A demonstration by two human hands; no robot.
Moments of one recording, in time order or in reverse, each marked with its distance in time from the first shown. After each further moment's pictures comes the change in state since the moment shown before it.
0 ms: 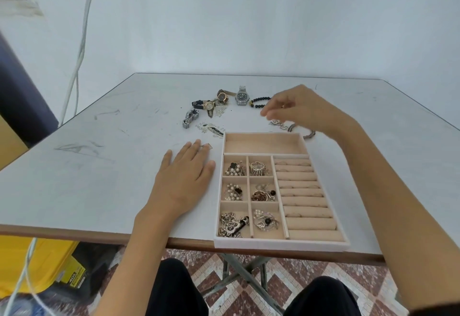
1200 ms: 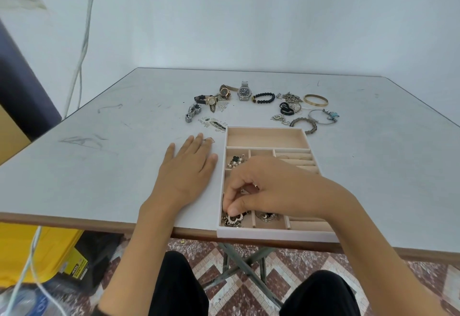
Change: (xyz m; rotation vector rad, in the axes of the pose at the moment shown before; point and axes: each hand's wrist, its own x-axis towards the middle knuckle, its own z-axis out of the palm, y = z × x) left_hand 0.002 -0.002 0.003 0.024 -0.006 -0.010; right_hand -0.091 -0.069 0.067 -0.026 -0.494 -0.199
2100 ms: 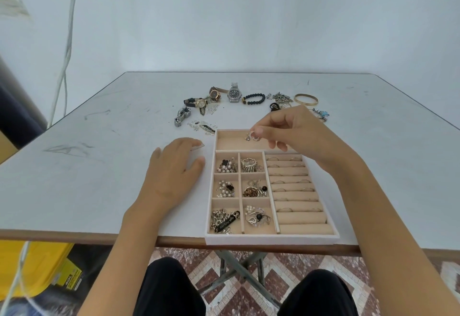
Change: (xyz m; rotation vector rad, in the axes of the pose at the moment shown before) left_hand 0.002 -0.004 -0.004 -0.216 0.199 0.068; right_hand 0.001 0.067 -0.050 0.370 0.529 0.143
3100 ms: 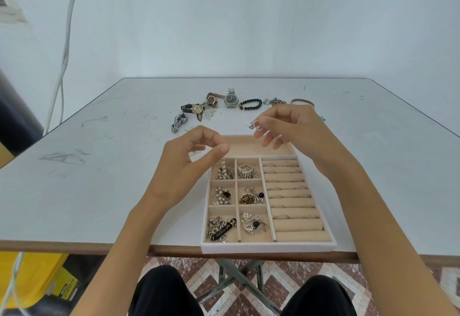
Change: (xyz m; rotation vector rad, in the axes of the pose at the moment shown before) left_hand 0.004 0.041 -0.016 -0.685 0.075 0.165; right_hand 0.002 -0.002 -0.004 0.142 0.132 -0.034
